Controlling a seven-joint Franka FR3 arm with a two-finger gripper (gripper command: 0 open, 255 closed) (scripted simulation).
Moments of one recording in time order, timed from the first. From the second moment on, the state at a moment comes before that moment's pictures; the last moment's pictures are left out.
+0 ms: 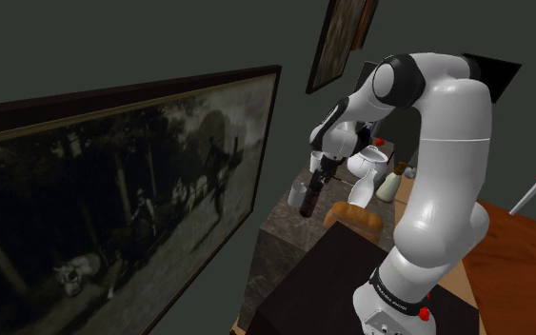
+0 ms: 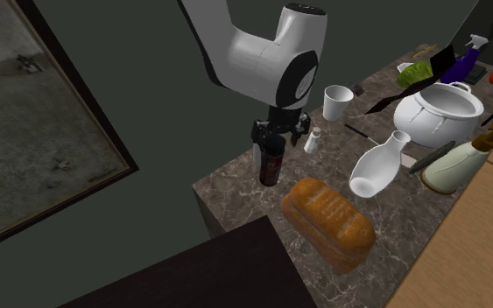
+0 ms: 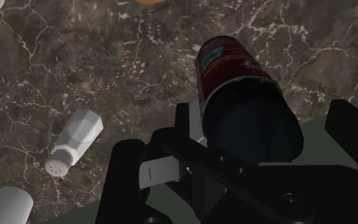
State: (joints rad) arm -0.33 0.43 -0.38 -2.23 0.37 2.61 -0.83
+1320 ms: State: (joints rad) arm -0.32 0.38 -0.41 -2.23 0.33 2.57 -0.80
